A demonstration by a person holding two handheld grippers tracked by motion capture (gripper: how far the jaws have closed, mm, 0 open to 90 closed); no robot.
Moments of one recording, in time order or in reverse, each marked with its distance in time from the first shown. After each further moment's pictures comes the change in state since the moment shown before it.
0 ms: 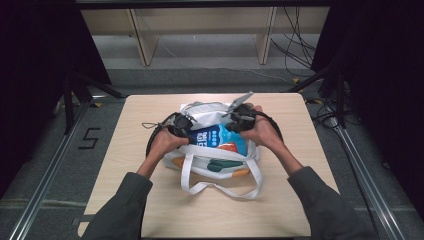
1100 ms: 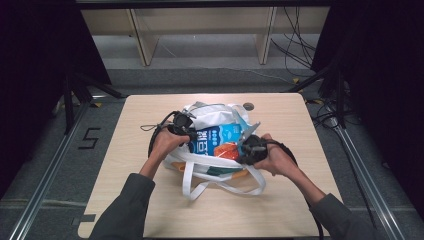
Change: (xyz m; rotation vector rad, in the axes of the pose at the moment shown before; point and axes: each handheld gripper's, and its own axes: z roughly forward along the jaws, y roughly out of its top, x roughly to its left) left arm 0.017 0.004 0.008 -0.125 -0.034 -0.110; right arm 0.048 -0.083 -0.020 0.160 0.142 -0.091
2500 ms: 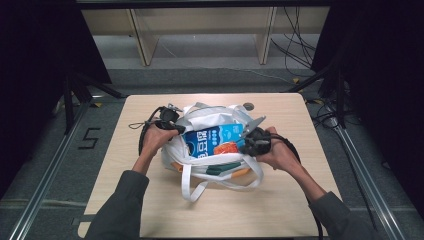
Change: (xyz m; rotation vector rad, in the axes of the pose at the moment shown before) left arm 0.034 -0.007 -0.012 -0.052 0.121 -0.074; right arm -0.014 0.004 -0.015 -0.071 -0.113 -0.002
